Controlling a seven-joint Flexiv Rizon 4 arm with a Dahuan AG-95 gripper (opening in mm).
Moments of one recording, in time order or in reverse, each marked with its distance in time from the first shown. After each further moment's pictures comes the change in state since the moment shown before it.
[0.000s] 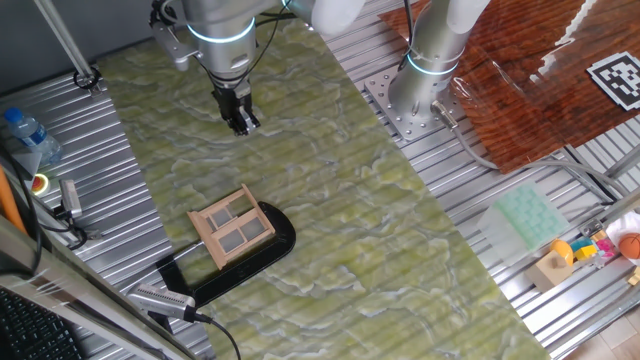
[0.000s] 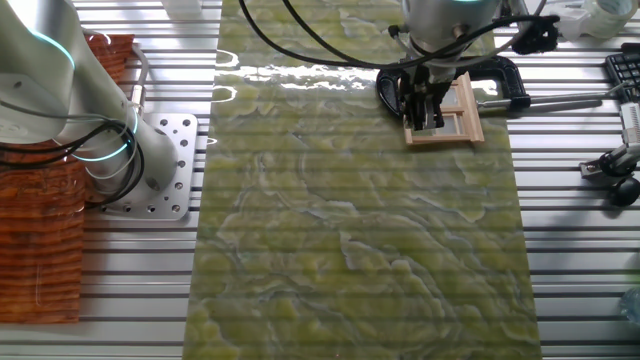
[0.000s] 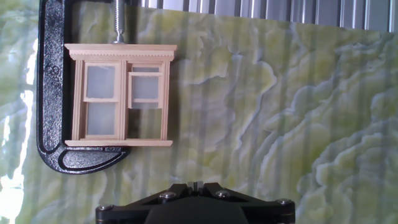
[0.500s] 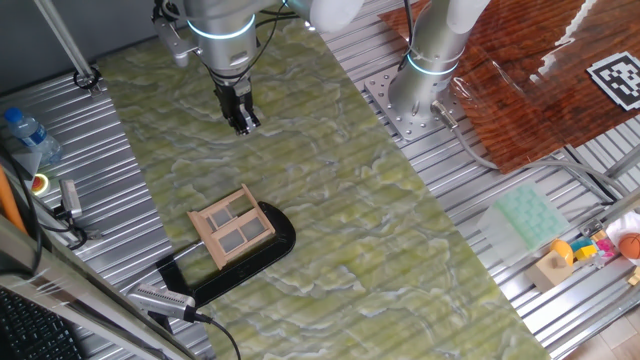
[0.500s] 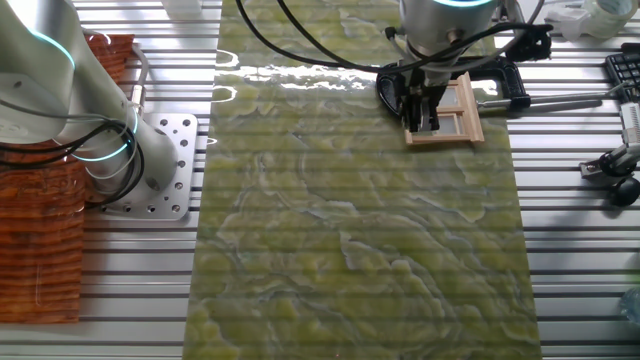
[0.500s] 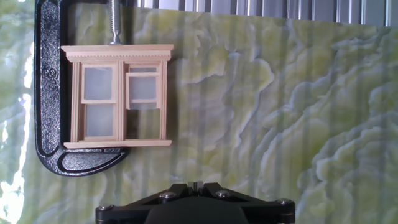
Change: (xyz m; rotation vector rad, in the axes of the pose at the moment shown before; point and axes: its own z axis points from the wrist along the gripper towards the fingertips) arm 0.003 0.000 0.001 -0.027 -0.004 0.041
